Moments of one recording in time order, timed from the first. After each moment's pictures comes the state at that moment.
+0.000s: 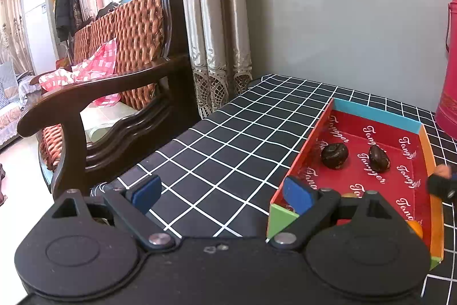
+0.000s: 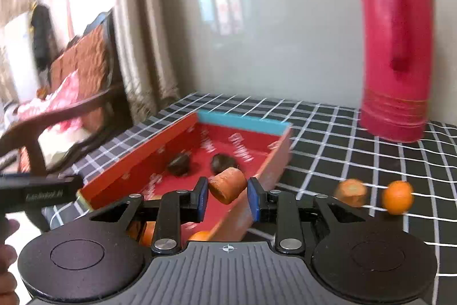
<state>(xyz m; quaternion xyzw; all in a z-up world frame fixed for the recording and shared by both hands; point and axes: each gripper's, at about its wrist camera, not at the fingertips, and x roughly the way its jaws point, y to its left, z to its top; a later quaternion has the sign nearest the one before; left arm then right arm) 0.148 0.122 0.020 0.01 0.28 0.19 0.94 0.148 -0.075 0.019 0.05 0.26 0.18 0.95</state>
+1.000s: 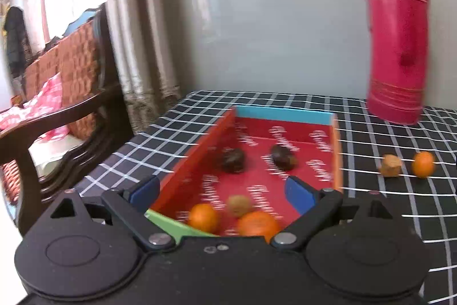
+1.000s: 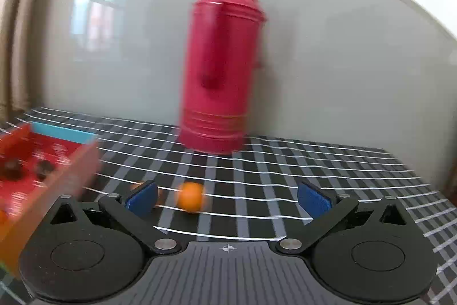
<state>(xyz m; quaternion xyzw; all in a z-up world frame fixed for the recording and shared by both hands) 0.145 0.020 0.018 0.06 0.25 0.07 0.96 0.109 -0.165 0.012 -0.03 0.21 -0.16 0.96</state>
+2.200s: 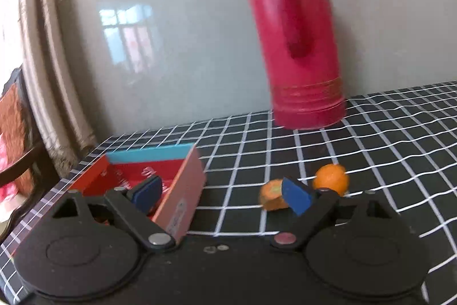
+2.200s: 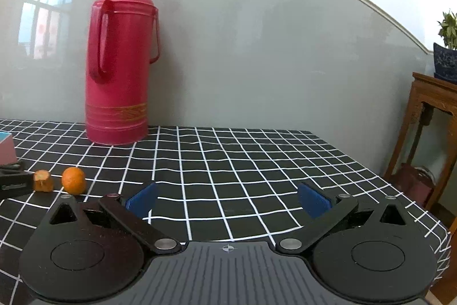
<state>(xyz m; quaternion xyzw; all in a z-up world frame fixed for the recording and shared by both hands) 0.171 -0.120 -0.018 0.14 0.20 -0.04 0.97 0.049 -0.260 0.013 -0.01 0.20 -0.26 0.94</state>
